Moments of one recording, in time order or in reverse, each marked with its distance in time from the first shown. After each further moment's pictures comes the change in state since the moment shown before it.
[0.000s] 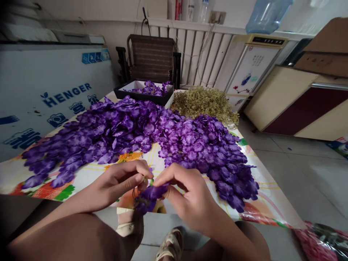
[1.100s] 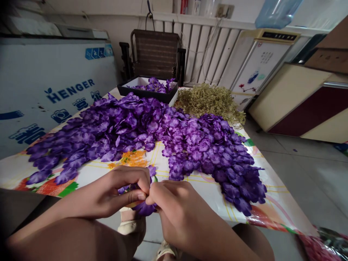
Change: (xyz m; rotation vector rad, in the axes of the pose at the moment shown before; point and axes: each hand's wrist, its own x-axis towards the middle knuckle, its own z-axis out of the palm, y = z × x) left_hand -0.008 0.008 -0.011 0.342 -0.179 0.114; right_hand -0.002 -0.011 0.018 -0.514 -0.247 -0.168
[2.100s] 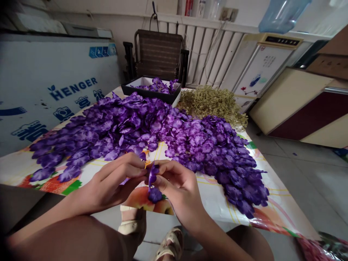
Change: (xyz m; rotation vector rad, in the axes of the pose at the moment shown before) left_hand -0.006 -0.016 0.001 0.561 0.432 0.431; right_hand 0.021 0.015 0.042 1.218 0.414 0.426
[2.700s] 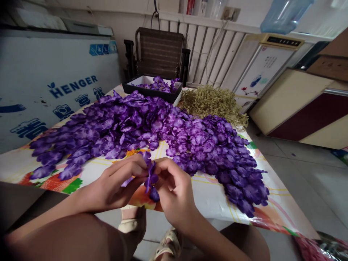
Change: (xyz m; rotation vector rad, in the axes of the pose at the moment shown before) left_hand -0.004 -0.002 0.008 -0.165 0.014 -0.031; right_hand 0.000 0.009 0.007 -0.388 -0.070 -0.282
